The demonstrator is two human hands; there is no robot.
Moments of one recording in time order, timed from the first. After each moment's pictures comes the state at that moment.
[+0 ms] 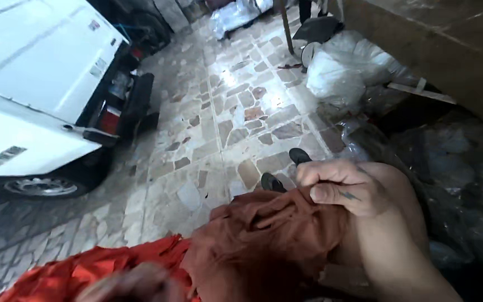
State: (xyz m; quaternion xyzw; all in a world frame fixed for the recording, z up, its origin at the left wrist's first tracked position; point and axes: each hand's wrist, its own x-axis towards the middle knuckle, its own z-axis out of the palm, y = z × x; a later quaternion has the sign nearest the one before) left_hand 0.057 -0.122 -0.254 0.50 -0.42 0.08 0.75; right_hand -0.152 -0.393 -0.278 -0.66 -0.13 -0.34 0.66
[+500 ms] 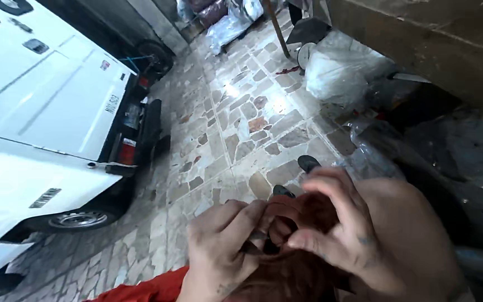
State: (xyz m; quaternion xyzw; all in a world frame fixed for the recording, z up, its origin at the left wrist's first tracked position) left_hand 0.044 -0.281 -0.201 0.57 -0.76 0.13 0.30; right_hand -0.144 -0.376 -0.294 -0.71 0.22 -0.58 0.32
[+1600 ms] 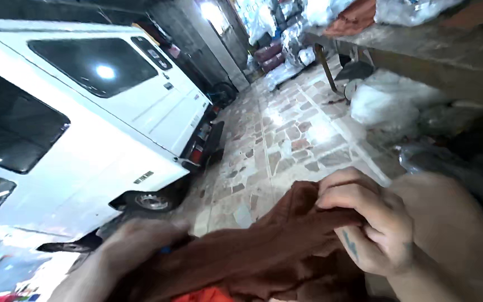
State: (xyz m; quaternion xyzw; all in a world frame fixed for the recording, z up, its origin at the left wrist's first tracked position) left_hand 0.018 -0.060 -0.064 0.57 -0.73 0.16 0.33; right_hand -0.160 -0.278 -0.211 -0.67 -0.07 -0.68 0.30
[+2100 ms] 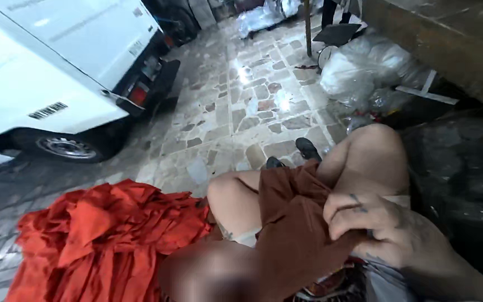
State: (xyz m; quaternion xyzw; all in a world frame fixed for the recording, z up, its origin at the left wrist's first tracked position) left_hand -0.024 -0.007 -0.275 0.34 -0.62 -0.43 0.56; right_hand -0.252 -0.243 -0.292 -0.83 -0.19 -0.31 0.42
